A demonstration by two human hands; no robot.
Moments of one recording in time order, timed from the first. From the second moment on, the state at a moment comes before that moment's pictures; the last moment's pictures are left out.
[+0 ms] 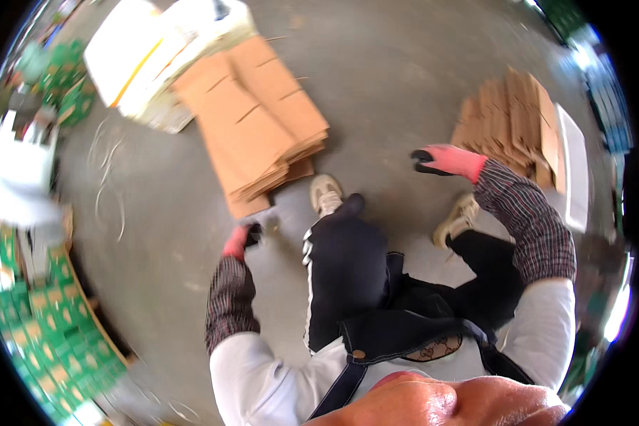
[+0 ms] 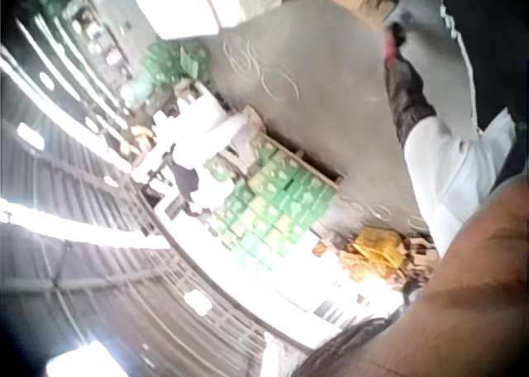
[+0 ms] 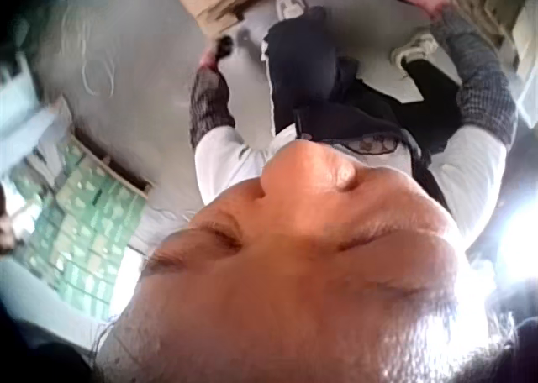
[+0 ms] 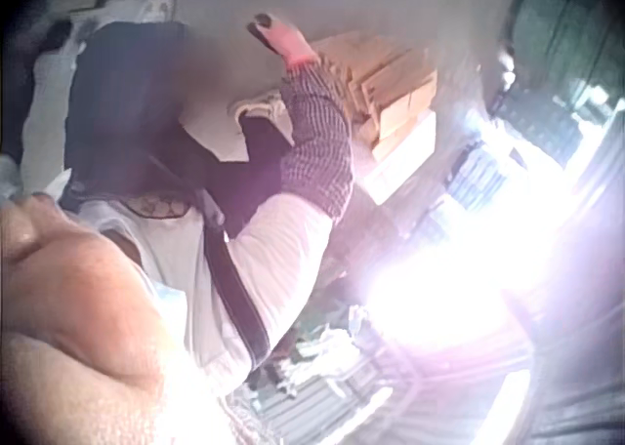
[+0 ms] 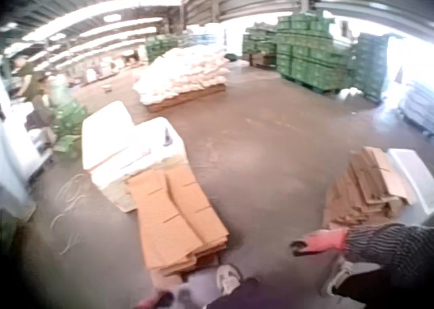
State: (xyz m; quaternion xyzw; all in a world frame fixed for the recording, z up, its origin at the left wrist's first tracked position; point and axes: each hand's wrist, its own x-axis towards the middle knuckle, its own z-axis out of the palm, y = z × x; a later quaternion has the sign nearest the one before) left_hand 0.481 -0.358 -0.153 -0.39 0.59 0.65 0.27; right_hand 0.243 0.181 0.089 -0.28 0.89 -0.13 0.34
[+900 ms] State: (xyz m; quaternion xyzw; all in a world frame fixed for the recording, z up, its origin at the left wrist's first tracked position) left_hand 0.255 -0.209 -0.055 -0.14 0.99 -0.03 0.08; right_hand 0.233 0.544 0.123 0.25 0.73 -0.63 -0.01
